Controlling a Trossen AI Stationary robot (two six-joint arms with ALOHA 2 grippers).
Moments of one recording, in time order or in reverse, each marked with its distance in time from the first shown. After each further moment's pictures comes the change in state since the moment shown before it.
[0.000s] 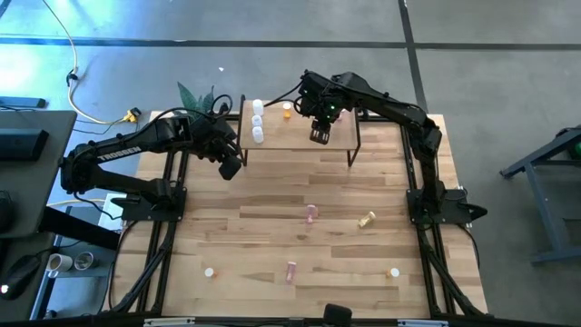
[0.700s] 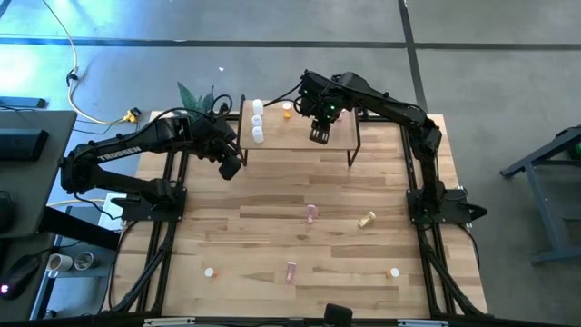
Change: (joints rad) left arm 0.000 0.000 0.000 0.000 0.000 0.000; right arm 0.000 0.000 0.000 0.000 0.000 0.014
